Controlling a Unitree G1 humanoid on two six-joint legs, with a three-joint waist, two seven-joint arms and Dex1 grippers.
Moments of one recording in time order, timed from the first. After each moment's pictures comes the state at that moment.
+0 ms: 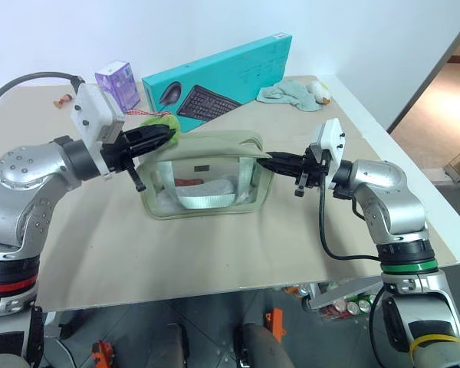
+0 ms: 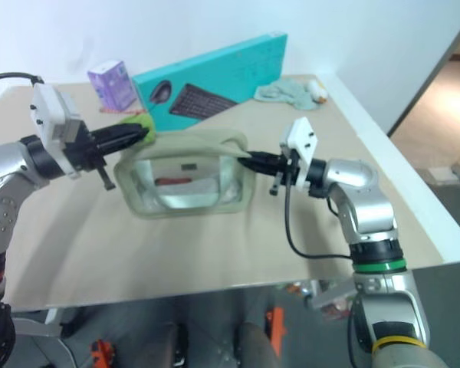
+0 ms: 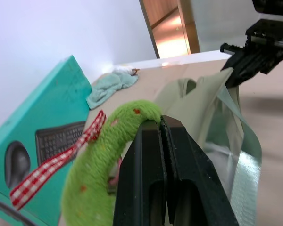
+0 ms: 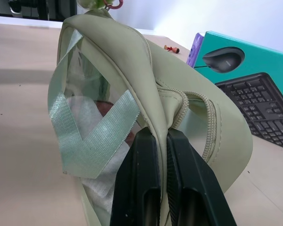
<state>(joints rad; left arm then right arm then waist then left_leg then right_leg) -0.62 0.75 0.14 -0.27 -0.55 0.47 -0.83 -0.69 -0.57 0.02 0.09 0.37 0.25 1.05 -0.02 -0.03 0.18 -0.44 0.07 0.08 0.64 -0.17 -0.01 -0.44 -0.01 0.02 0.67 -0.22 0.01</state>
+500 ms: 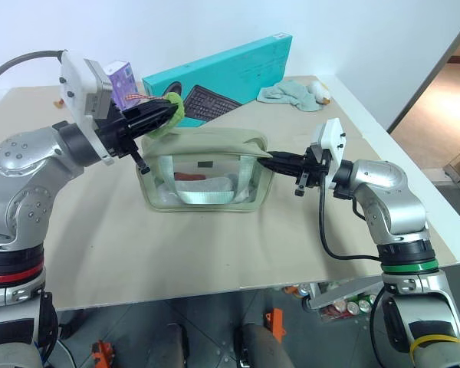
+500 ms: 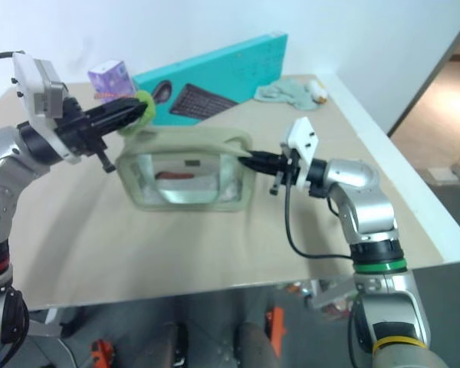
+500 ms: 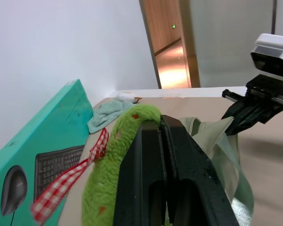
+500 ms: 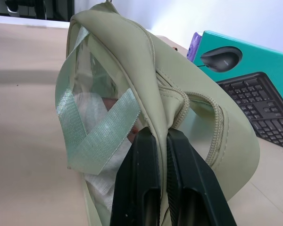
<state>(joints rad) -0.67 0.71 0.18 -0.30 -0.67 0.57 -0.76 -0.69 -0.57 0.02 0.09 0.37 0.25 1.05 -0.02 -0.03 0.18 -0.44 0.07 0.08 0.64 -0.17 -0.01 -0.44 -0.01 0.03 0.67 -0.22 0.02</state>
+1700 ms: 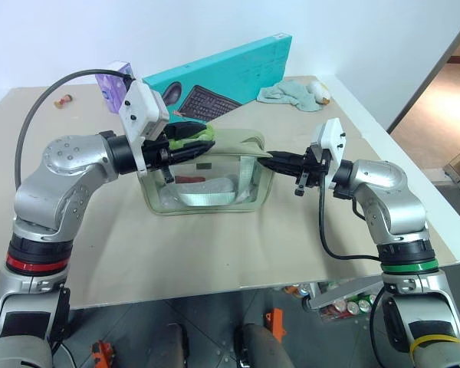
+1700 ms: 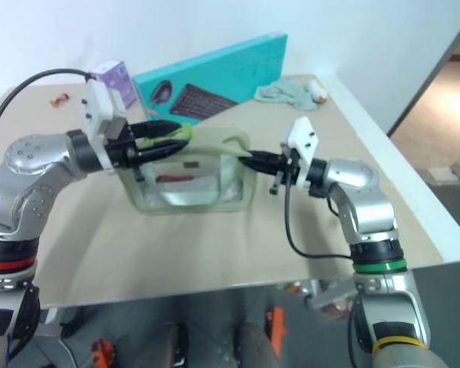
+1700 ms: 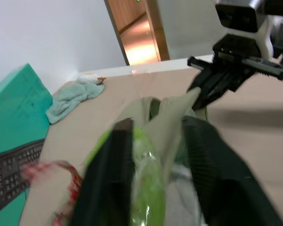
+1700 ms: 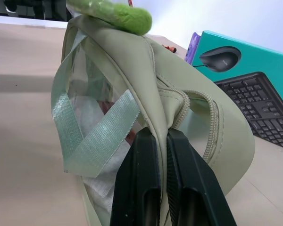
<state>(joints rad) -0.72 0.67 0.00 -0.25 -0.52 0.55 -0.88 -0.69 -0.57 0.02 0.09 0.37 0.25 1.05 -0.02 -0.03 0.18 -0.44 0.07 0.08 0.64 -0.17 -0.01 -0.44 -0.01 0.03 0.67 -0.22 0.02</state>
